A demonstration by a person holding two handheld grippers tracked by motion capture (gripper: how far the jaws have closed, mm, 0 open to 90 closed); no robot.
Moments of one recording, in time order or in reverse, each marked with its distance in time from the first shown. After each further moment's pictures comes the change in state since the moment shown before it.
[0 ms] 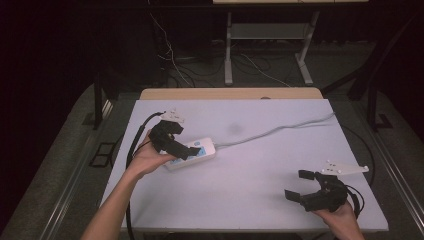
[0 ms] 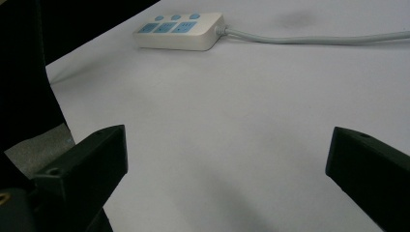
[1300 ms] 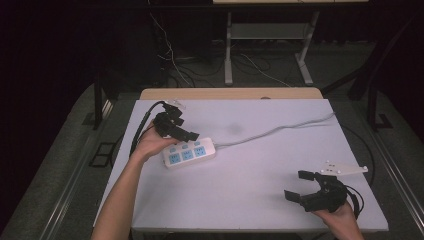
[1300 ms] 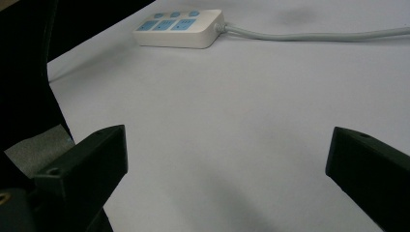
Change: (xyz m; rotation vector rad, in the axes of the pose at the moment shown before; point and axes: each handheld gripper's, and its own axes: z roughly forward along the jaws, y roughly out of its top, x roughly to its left) left arm 0.052 0.013 0.033 0.071 0.028 -0.069; right arm 0.000 -0.001 0.001 0.006 -0.002 0.005
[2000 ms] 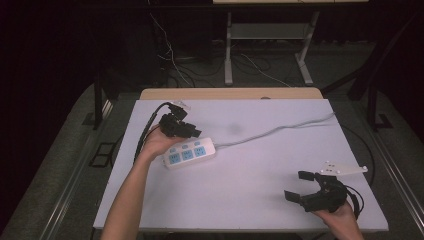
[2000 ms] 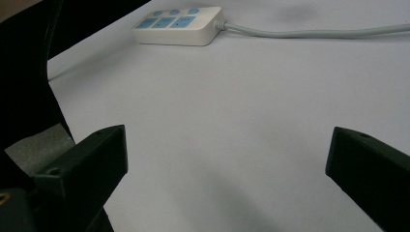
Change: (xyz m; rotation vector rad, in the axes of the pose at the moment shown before) left arm 0.004 0.001 0.024 0.012 -0.031 -0.014; right arm -0.001 -0.001 0.000 0.007 0.000 0.000
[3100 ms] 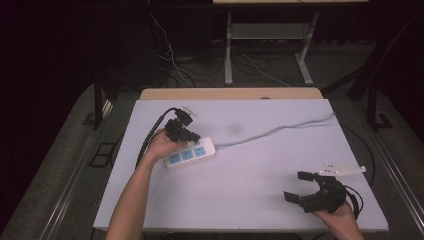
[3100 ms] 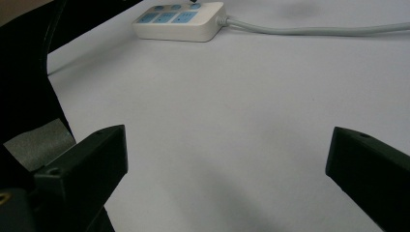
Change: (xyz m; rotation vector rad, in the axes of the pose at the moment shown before) left arm 0.001 -0.008 0.027 0.119 -0.011 0.012; right arm 0.001 0.000 0.002 0.015 0.002 -0.012
